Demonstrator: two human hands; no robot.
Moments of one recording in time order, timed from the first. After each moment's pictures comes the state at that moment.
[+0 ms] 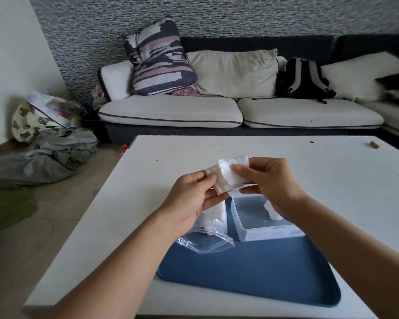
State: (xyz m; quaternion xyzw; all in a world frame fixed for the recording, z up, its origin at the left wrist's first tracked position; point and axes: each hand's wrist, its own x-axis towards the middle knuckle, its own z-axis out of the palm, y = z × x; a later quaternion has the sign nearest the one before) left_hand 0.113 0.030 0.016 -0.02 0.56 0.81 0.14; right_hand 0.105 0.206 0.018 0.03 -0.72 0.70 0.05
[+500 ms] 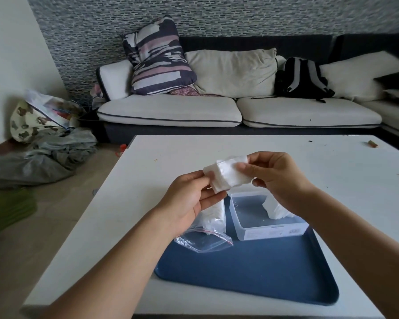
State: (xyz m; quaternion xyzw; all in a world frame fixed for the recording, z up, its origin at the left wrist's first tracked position) left_hand 0.111 0.028 0.017 -0.04 0.54 0.83 0.16; right_hand 0.100 0.223 0.025 0.05 -0.72 0.69 0.03
